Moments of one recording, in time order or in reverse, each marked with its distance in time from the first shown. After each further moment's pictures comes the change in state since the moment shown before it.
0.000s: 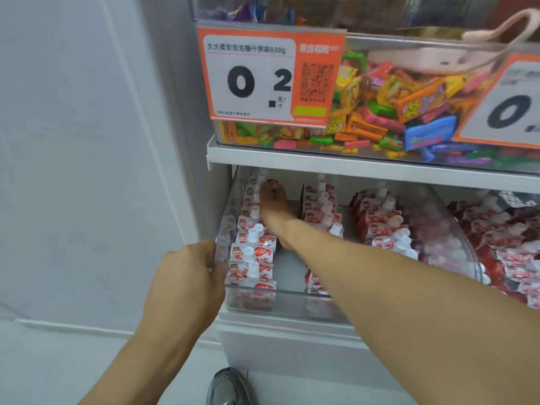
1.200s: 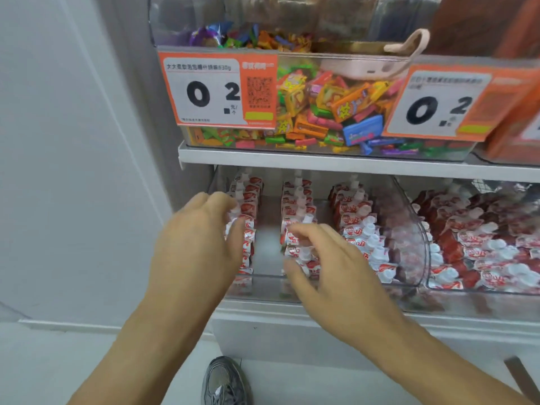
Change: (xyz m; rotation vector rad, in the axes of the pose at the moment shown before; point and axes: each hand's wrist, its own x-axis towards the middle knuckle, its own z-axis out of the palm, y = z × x) left_hand -0.012 0.074 -0.026 0.133 0.199 0.290; right_hand -0.193 0.005 -0.131 -0.598 0.005 -0.568
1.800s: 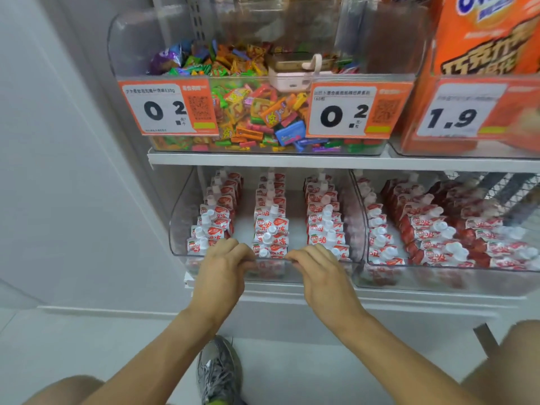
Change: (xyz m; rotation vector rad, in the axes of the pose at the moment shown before) left_hand -0.057 0.012 0.093 -0.177 -0.158 0.153; right_hand -0.043 0.103 0.025 -0.104 0.143 -0.163
